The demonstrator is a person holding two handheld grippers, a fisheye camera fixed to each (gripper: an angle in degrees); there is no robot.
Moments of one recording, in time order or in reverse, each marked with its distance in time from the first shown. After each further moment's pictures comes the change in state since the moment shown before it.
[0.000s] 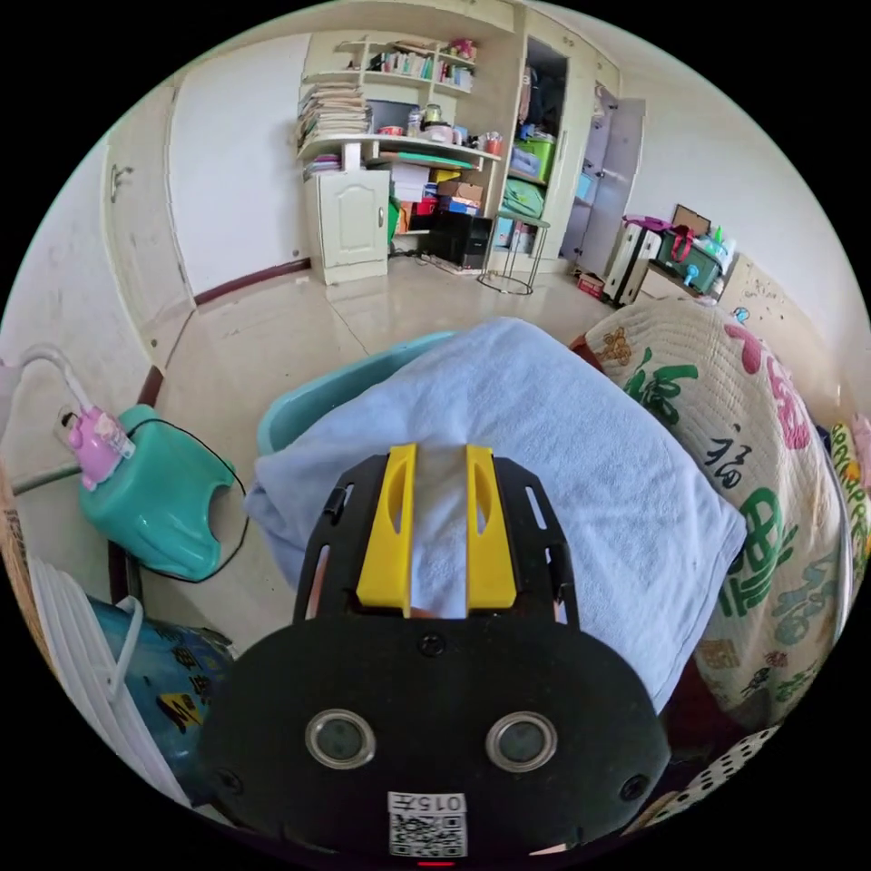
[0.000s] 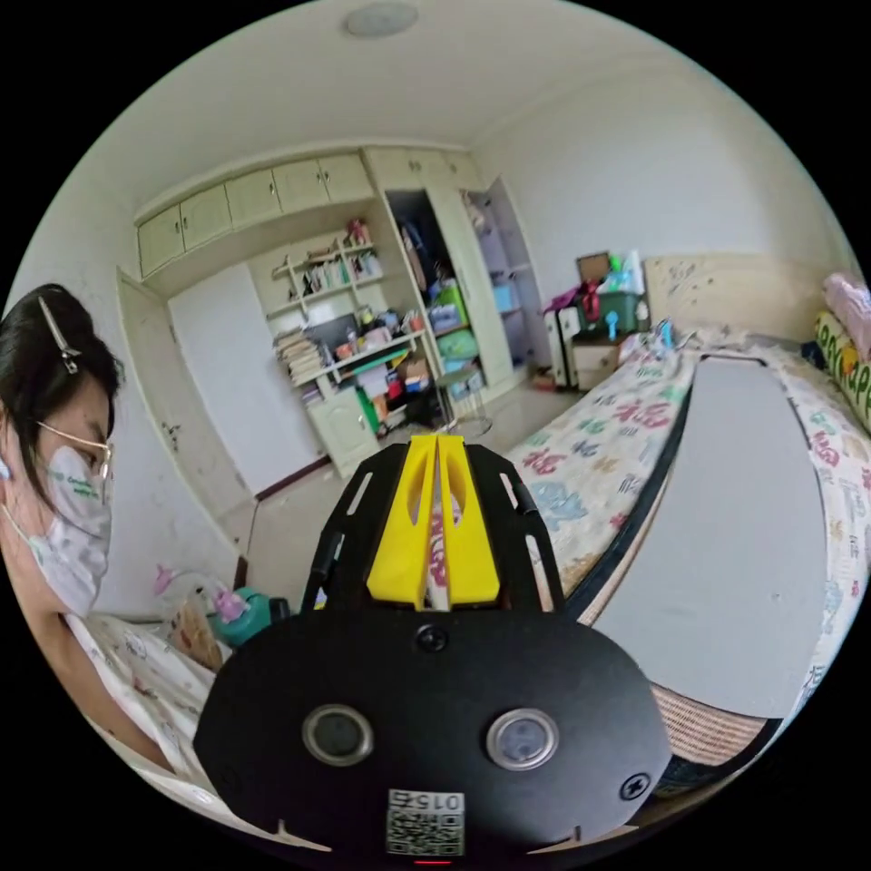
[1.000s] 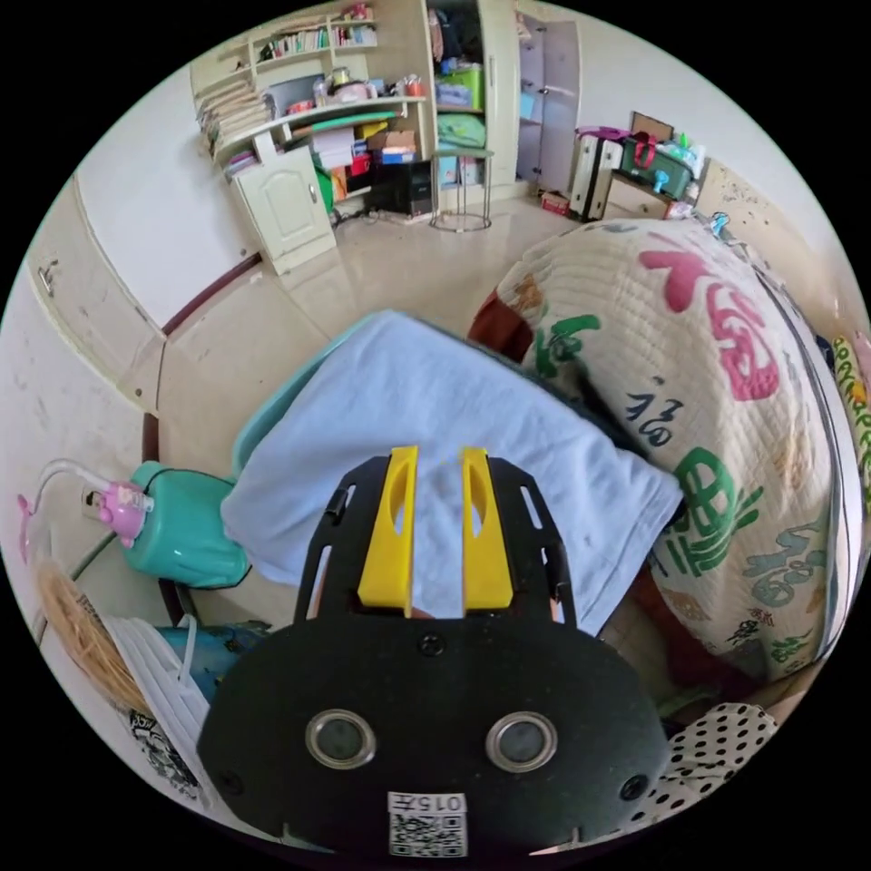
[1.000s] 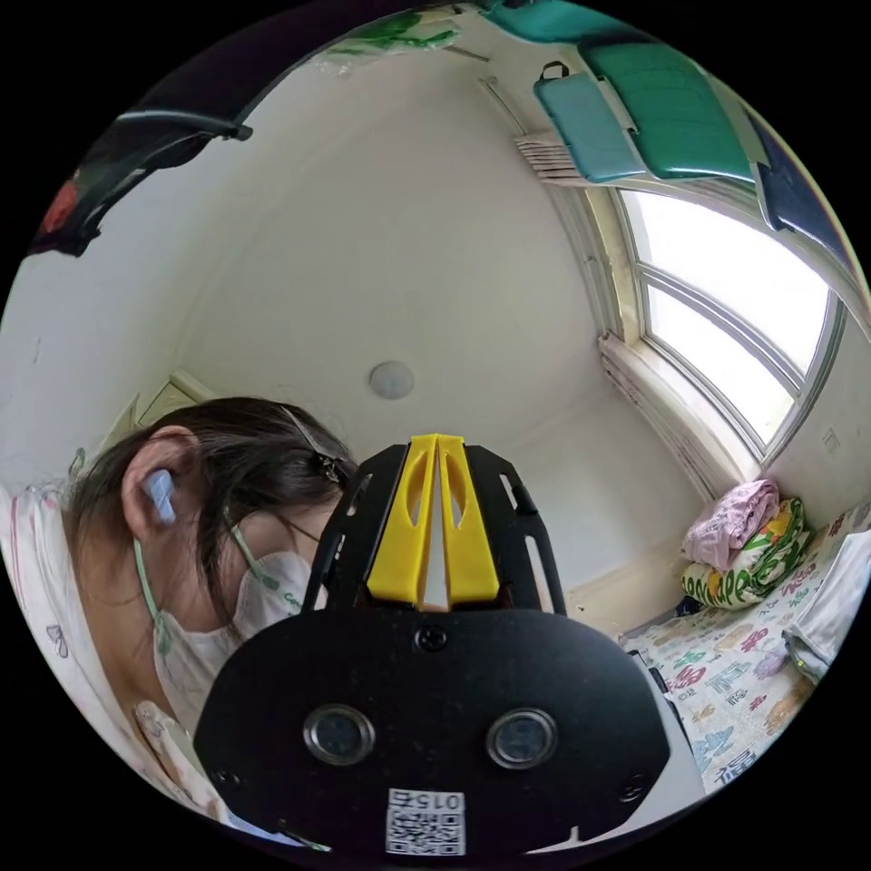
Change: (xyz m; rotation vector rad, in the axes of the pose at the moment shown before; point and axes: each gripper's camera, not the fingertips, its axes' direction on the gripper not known) left arm 0.185 0.049 0.092 -0.133 -0.058 0.242; right arm -0.427 -0.294 -0.204 1.115 0.287 -0.196
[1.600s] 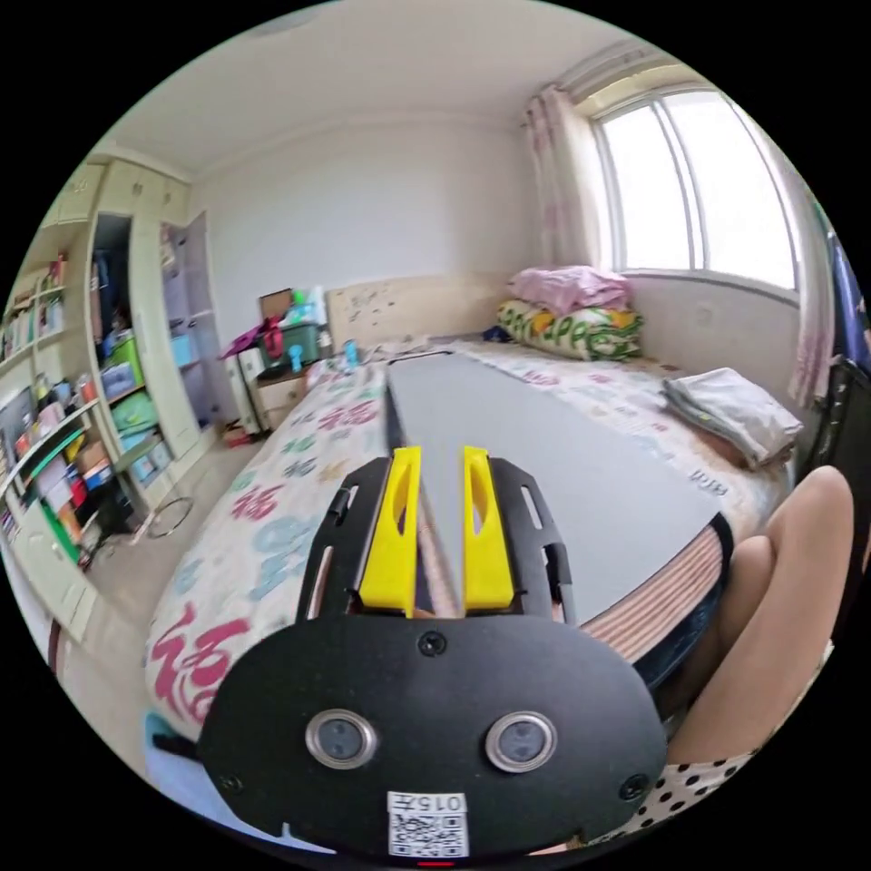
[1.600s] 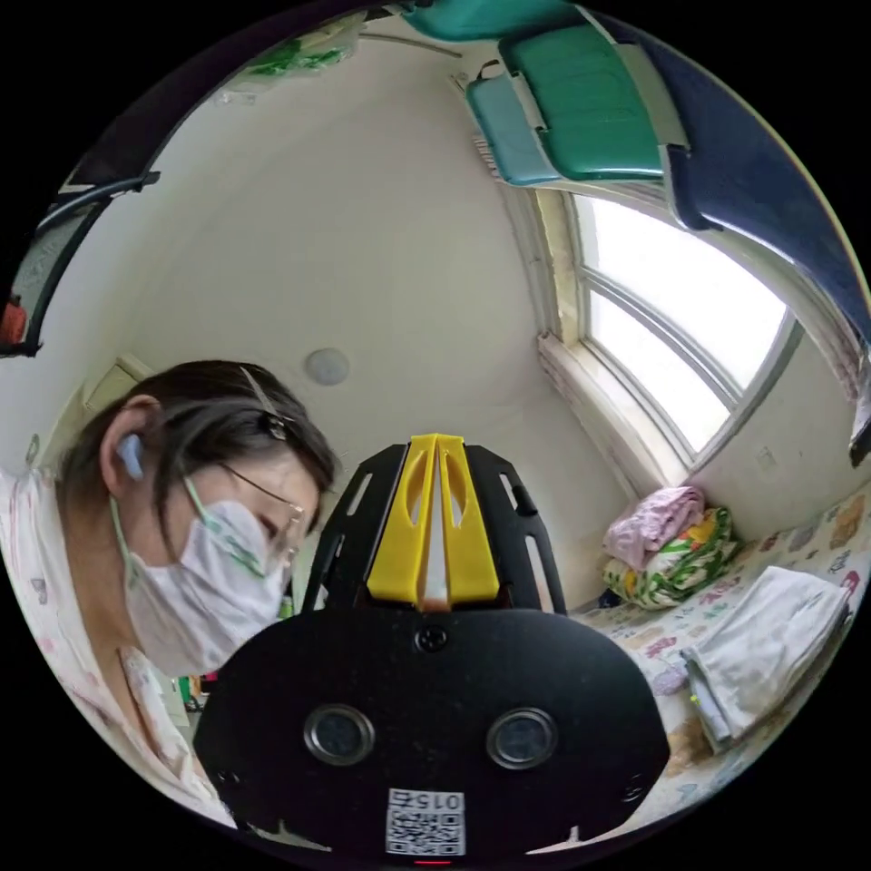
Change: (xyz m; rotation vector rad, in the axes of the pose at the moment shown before) left arm 0.431 0.109 -0.146 0.589 0.774 0.757; right arm 0.058 -0.053 0.261 -0.109 0.274 -0.042
